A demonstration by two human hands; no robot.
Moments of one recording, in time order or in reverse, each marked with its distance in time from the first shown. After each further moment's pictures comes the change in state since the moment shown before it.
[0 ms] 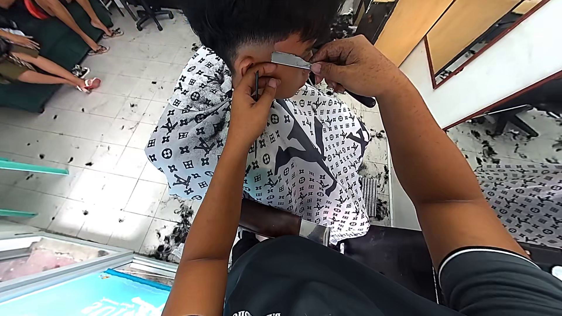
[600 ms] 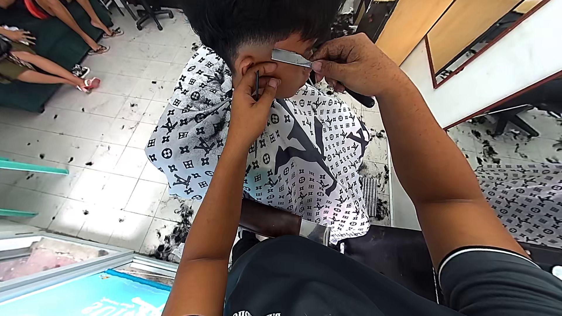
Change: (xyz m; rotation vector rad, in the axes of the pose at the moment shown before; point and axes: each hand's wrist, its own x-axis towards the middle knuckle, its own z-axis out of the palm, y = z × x) left_hand 0.000 0.001 0.000 -0.005 0.001 -0.008; right_hand 0.001 0.001 0.000 0.037 0.007 -0.008
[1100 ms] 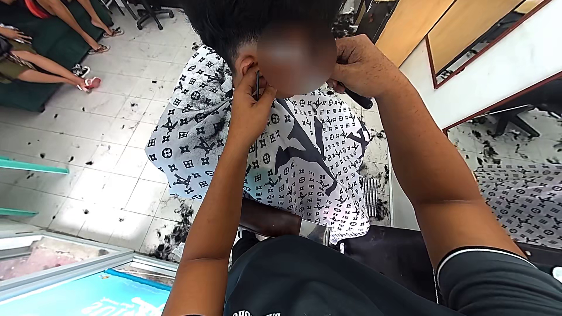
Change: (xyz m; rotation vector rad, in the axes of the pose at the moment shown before) left_hand 0.001 -0.002 0.000 -0.005 -0.007 0.005; right_hand -0.001 0.007 0.001 0.050 0.002 -0.031
